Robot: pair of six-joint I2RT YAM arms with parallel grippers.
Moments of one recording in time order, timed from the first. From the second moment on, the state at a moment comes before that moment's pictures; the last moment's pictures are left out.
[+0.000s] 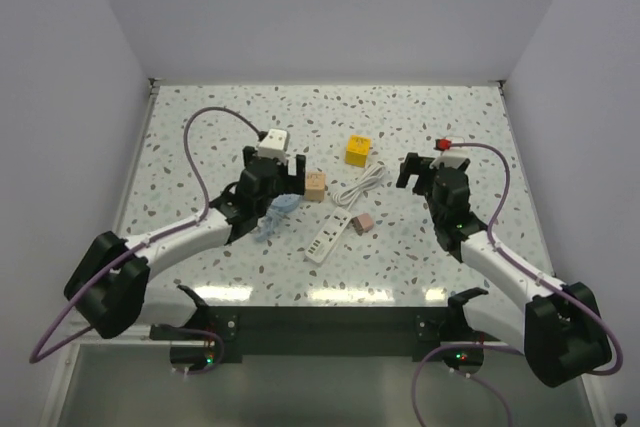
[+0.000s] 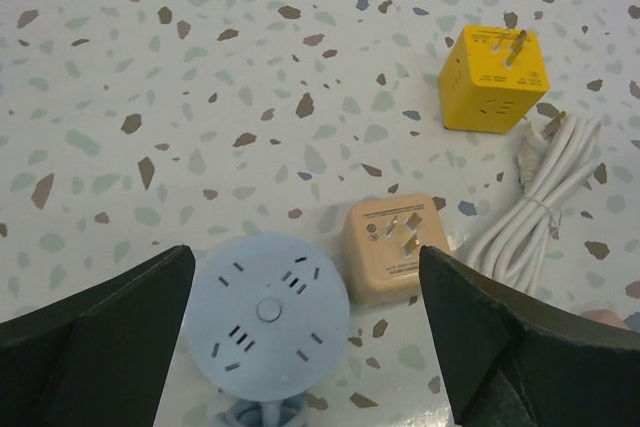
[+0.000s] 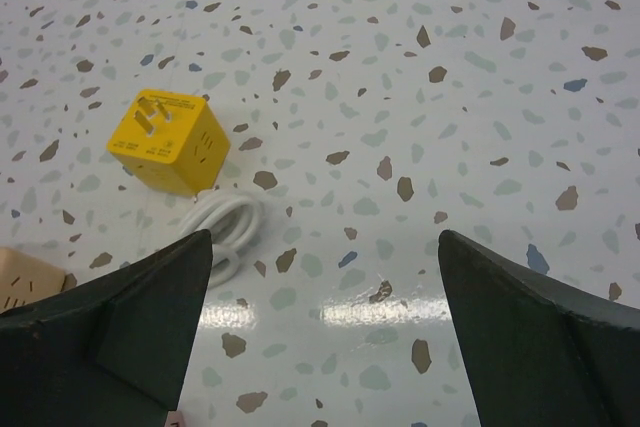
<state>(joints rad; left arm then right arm) -0.66 1.27 0.66 0.24 -0.40 -0.24 0.34 1.07 0.46 0.34 0.32 0.24</state>
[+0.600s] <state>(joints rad) -0.73 1.65 0.90 0.19 -0.34 -0.30 0.34 1.04 0.46 0.34 0.31 0.25</state>
